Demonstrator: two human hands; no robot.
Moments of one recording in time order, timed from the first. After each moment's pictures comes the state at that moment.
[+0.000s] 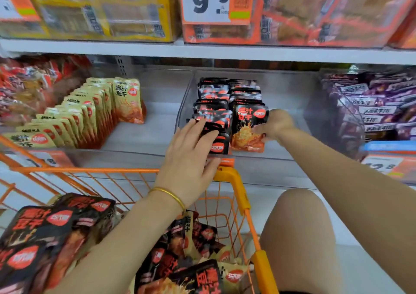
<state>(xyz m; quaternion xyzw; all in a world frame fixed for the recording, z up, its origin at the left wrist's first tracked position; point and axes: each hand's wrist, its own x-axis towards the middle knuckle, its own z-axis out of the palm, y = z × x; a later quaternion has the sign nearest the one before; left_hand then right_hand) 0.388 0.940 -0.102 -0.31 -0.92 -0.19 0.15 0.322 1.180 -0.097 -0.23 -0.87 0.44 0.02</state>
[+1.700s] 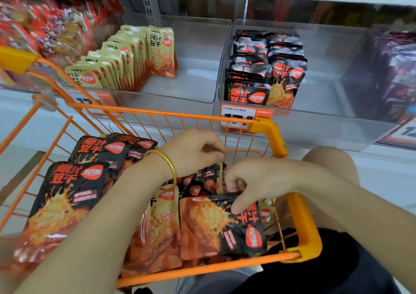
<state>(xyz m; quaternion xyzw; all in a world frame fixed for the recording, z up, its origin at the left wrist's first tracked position) 0.430 0.865 -0.106 -0.29 -0.89 -0.32 -0.11 0.468 1.032 -0.102 0.23 -0.88 0.18 -0.37</state>
